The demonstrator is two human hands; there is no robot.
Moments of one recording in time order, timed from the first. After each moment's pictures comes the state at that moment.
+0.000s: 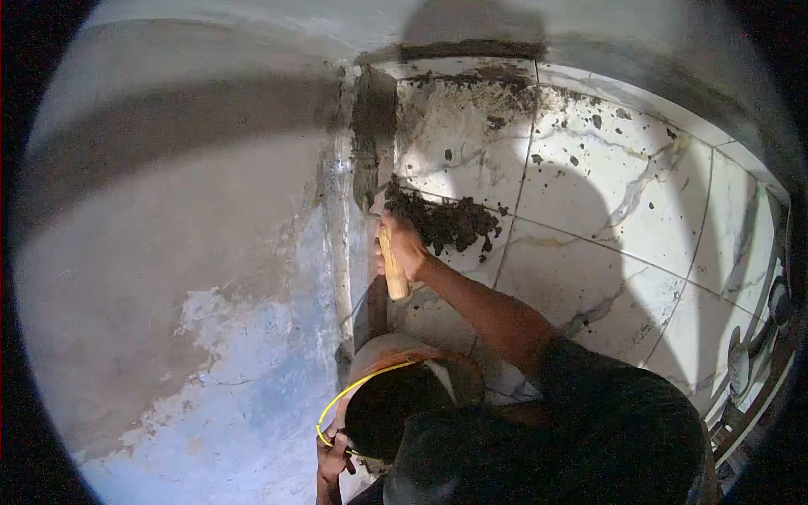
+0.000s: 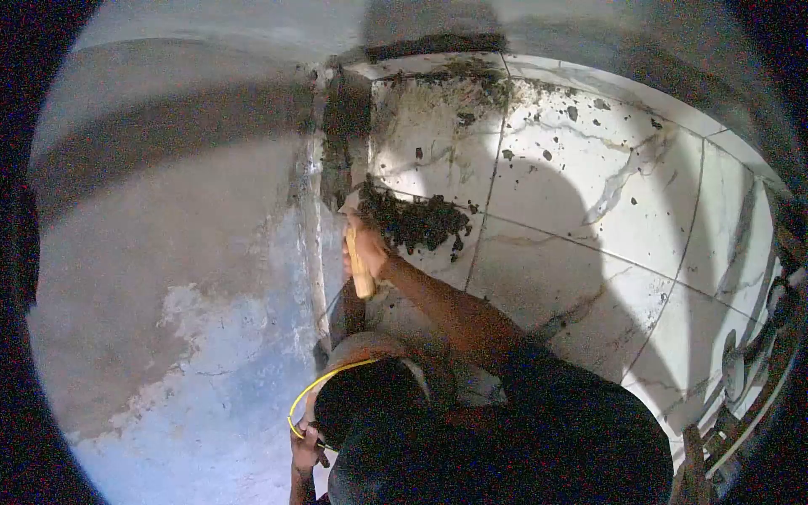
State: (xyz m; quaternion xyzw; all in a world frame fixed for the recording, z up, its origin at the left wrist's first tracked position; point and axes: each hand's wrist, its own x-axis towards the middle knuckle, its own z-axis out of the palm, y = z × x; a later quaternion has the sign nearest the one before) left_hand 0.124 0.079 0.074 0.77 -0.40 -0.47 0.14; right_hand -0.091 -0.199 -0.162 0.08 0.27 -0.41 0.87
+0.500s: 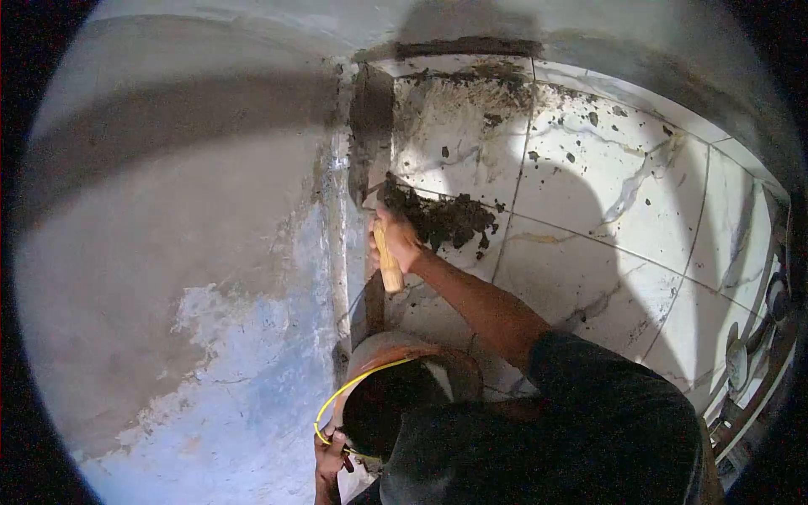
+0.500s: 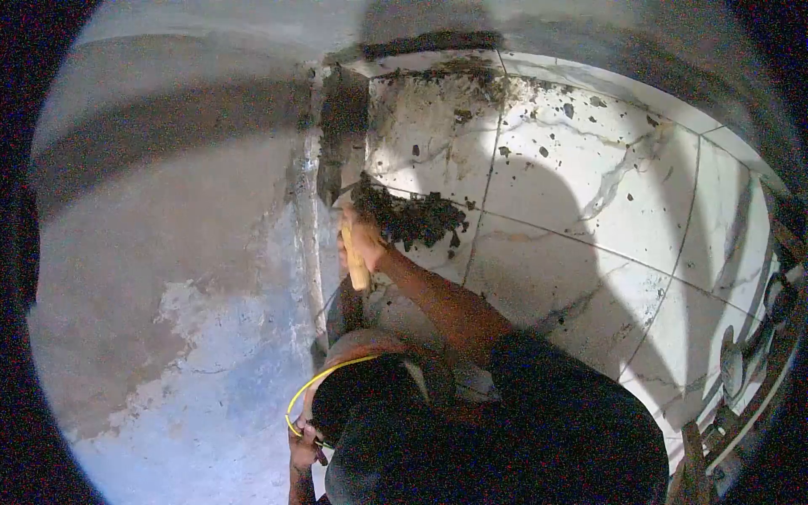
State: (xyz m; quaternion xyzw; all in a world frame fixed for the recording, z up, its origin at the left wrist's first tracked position) left_hand 0.148 0.090 0.059 0.77 -0.40 -0.46 0.18; right_hand -0.084 -0.210 -0.178 0.10 0.21 -0.38 0.89
